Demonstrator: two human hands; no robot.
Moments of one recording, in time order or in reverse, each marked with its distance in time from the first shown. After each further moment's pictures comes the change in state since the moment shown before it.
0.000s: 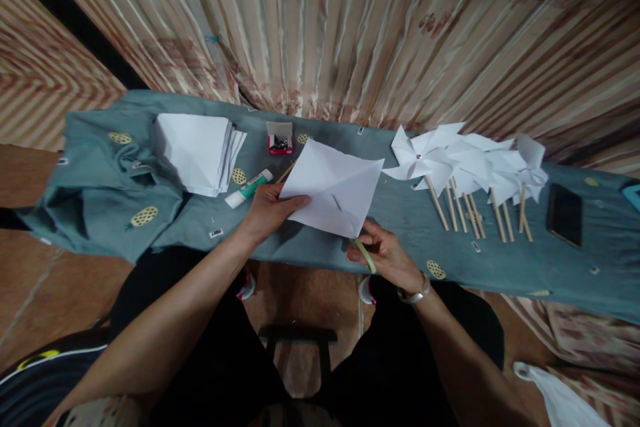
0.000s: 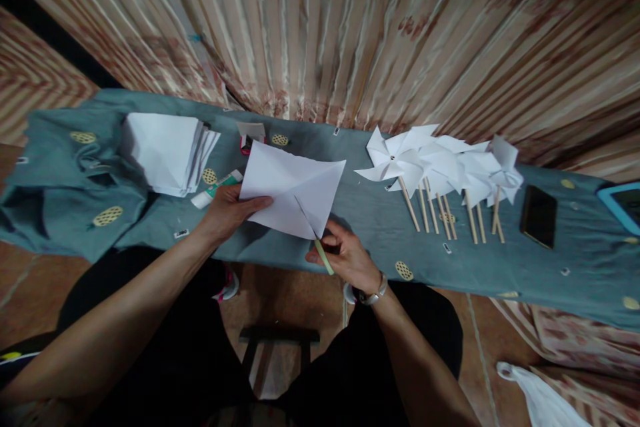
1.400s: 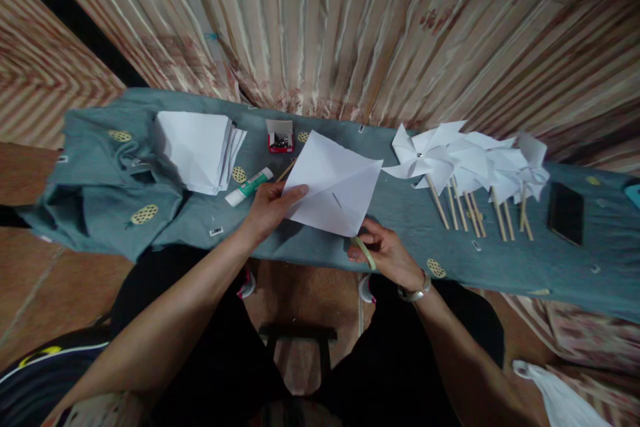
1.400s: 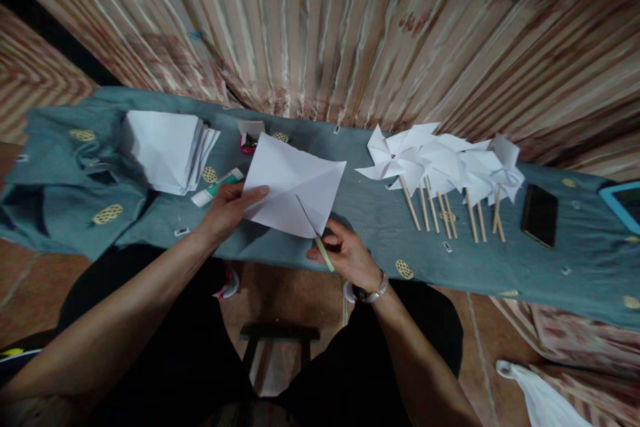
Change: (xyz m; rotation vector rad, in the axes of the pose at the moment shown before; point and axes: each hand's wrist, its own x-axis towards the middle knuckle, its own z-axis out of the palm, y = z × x) left_hand 0.001 -0.003 -0.001 -0.006 -0.036 0.022; right_hand 0.000 0.004 -0.001 0.002 0.027 0.049
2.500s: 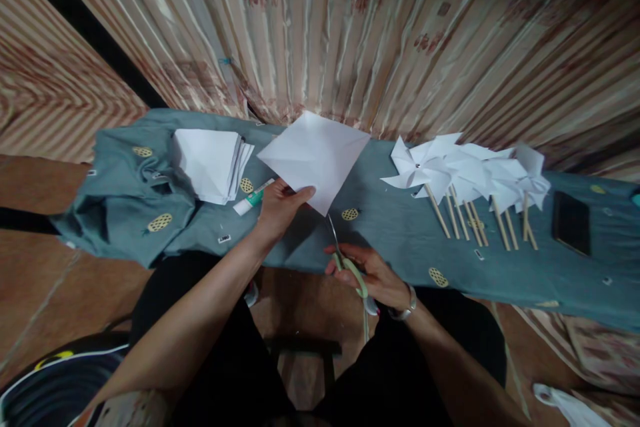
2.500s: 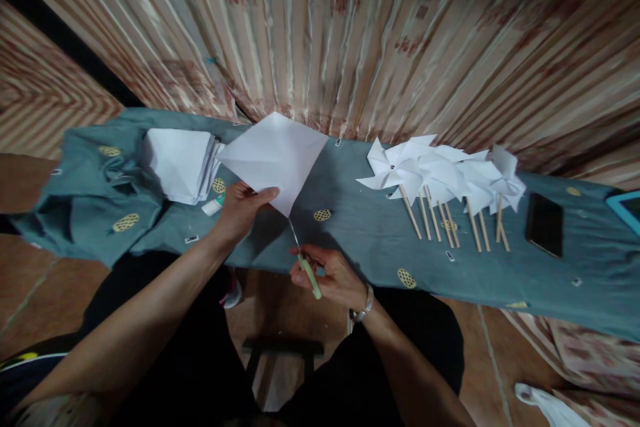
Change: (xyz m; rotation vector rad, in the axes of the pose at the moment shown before) left_hand 0.012 0.009 0.020 -0.238 0.163 0.125; right_hand -0.007 -0.009 0.024 -0.163 -0.212 -0.180
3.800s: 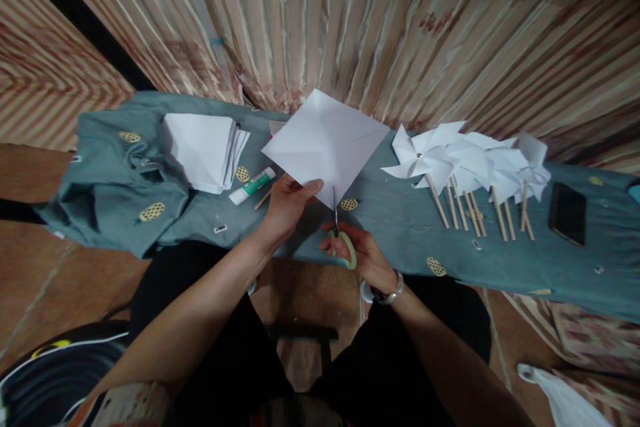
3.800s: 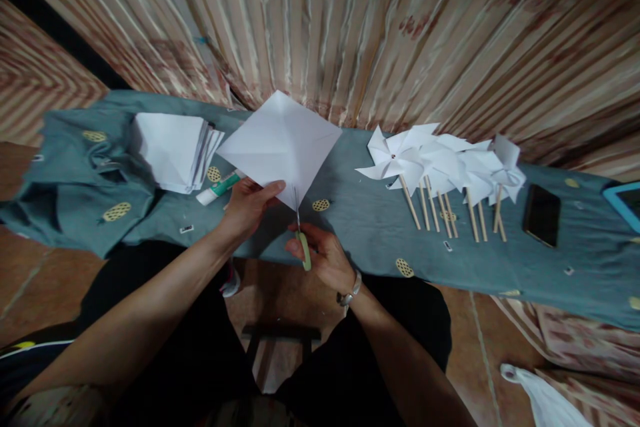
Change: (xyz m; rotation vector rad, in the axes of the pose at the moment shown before) left_hand -0.014 -0.007 0.017 -0.105 -0.037 -0.091; right_hand 0.014 0.010 0.010 0.115 0.201 0.011
